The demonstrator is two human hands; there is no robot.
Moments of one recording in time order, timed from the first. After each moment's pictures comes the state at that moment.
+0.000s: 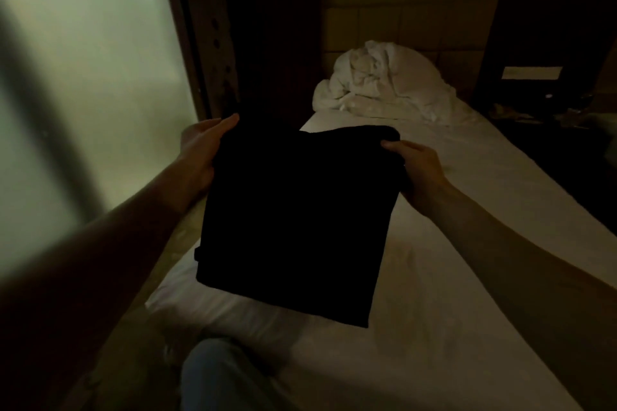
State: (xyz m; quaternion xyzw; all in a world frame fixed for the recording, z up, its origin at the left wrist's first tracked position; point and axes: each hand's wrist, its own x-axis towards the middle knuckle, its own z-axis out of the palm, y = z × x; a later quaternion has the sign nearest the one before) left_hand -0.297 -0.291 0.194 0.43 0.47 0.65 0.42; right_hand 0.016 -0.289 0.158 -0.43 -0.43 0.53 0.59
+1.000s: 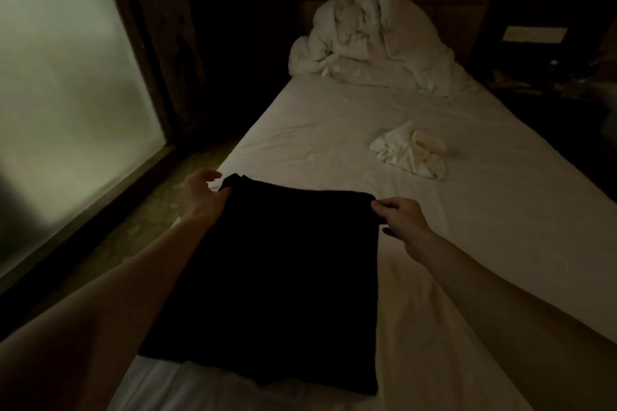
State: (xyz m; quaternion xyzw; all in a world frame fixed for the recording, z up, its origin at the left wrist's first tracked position) left_hand -0.314 -0.060 0.018 0.53 0.72 0.40 0.21; right_hand 0.029 -0.096 -0.013 -0.66 -0.43 0.43 0.45
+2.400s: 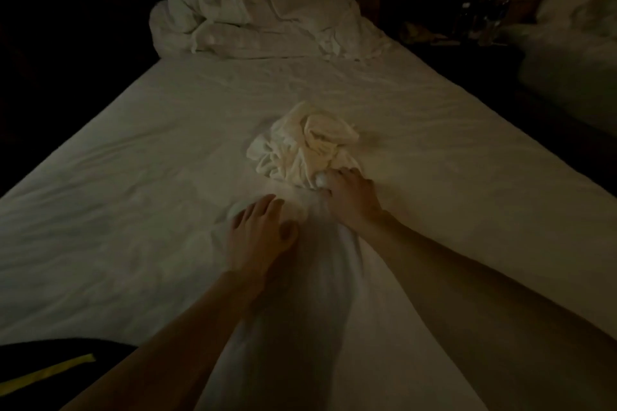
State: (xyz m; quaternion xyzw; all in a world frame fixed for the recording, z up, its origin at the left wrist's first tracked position) left_hand 0.073 0.153 -0.139 0.82 0.56 0.15 0.05; right_hand 0.259 0.165 -0.130 -0.75 -0.64 0.01 0.15
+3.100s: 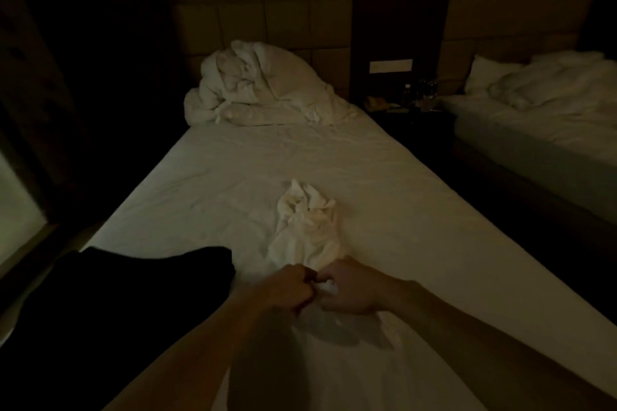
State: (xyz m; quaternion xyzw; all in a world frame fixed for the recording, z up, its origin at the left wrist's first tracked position) left_hand 0.036 -0.142 -0.004 0.83 0.44 -0.02 0.35; right_hand 0.183 -0.219 0.019 -0.60 -0.75 0.25 0.11
